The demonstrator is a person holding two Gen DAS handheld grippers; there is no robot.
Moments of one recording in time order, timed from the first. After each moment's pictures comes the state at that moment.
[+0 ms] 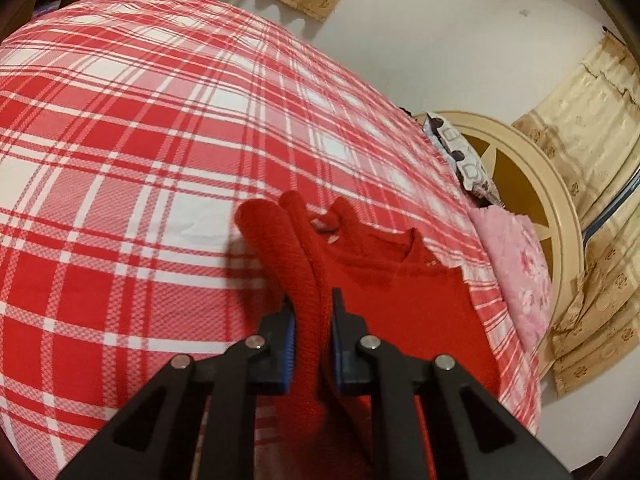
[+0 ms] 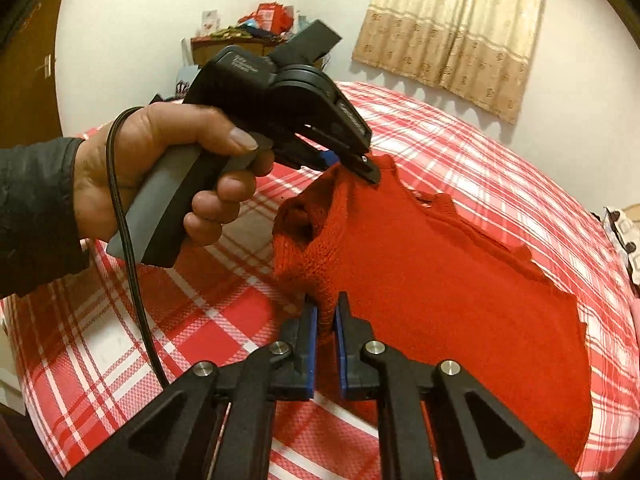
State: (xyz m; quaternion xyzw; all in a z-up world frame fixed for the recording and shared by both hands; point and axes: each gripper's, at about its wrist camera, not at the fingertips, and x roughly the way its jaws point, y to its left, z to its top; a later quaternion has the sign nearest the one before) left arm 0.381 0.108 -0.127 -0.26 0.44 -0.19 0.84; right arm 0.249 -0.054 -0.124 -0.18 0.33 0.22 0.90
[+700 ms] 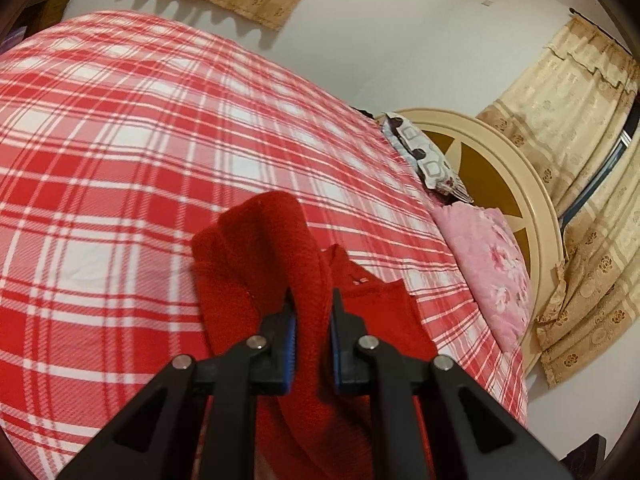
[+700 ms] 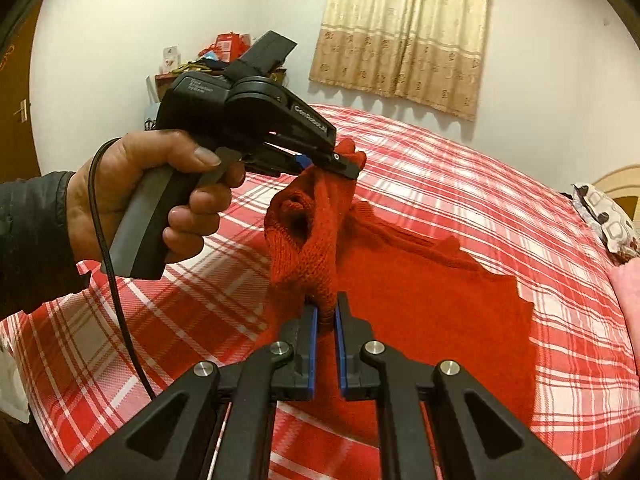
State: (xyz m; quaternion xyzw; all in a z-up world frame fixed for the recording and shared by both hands) left arm 0.394 0.037 -0.087 -0.24 0.40 -0.24 0.85; right arm 0.237 -0.116 -0.100 -0.13 0.30 0.18 0.93
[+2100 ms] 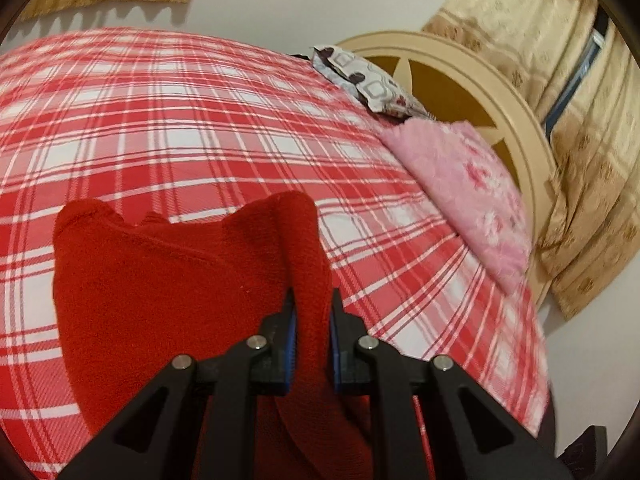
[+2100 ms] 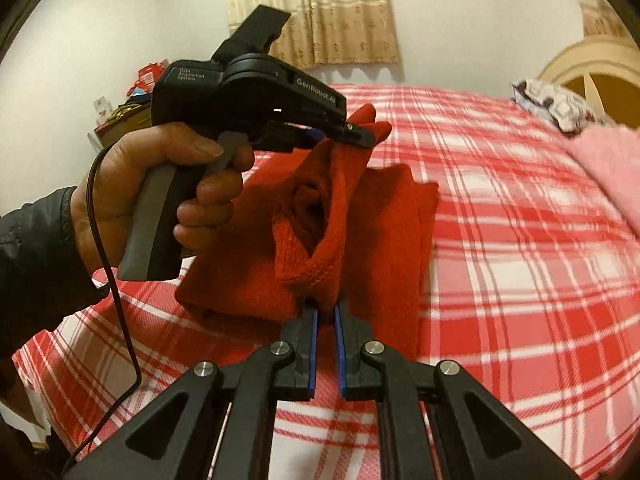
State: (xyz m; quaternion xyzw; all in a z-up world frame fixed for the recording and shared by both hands) left arm 0.406 -0.148 -0.095 -0.11 0.44 -0.33 0.83; right arm 0.210 -0.266 -0.127 0.02 0.36 0.10 0.93
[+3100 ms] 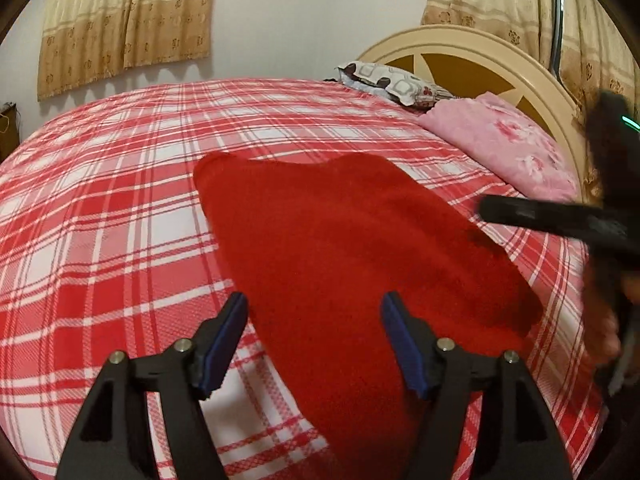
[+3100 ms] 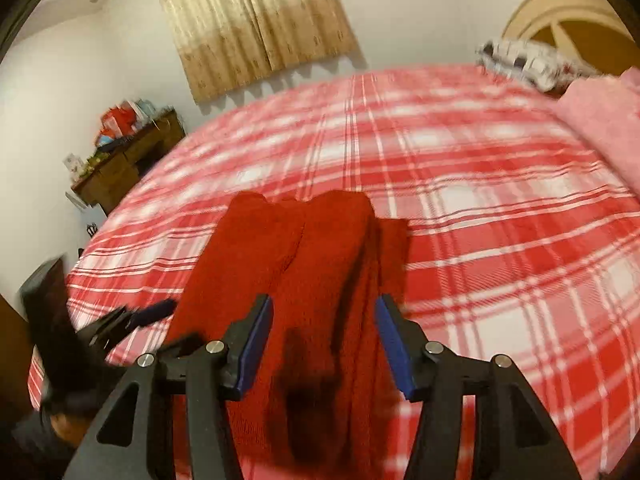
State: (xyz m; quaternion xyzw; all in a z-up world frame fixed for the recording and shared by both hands) left arm 0.313 -0.068 -0.123 0.00 0.36 -0.25 0.90; right arm 0.315 -0.312 -0.104 0.11 0.39 0.06 0.91
